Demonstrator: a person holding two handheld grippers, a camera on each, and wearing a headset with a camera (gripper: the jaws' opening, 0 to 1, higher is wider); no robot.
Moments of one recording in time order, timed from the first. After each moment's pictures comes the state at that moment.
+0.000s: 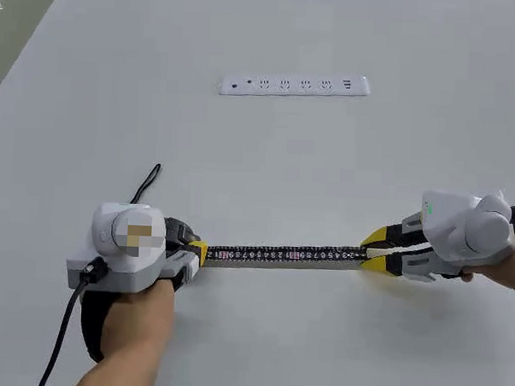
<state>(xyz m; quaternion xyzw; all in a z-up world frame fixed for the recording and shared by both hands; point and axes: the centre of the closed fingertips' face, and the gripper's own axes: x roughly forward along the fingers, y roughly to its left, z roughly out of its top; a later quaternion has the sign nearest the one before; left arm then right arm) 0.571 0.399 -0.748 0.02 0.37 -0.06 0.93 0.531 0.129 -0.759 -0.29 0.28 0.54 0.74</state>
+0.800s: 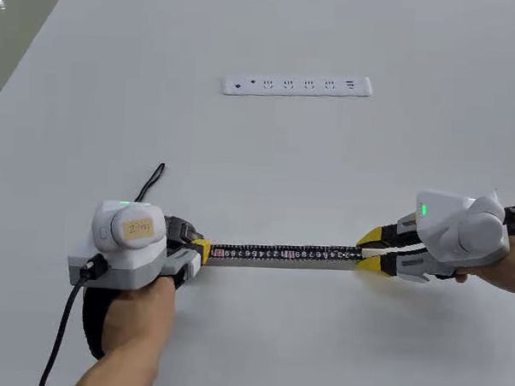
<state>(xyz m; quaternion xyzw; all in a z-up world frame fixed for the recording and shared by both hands) 0.570 0.400 -0.747 0.01 0.37 -0.06 0.93 0.532 0.141 -0.760 -0.29 0.28 0.54 0.74</state>
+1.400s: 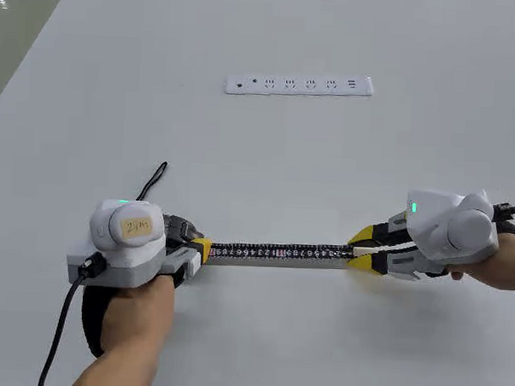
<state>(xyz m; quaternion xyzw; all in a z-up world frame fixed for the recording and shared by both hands) 0.569 0.403 -0.747 0.01 0.37 -0.07 0.93 0.532 0.157 -0.760 -0.28 0.28 0.55 0.73</state>
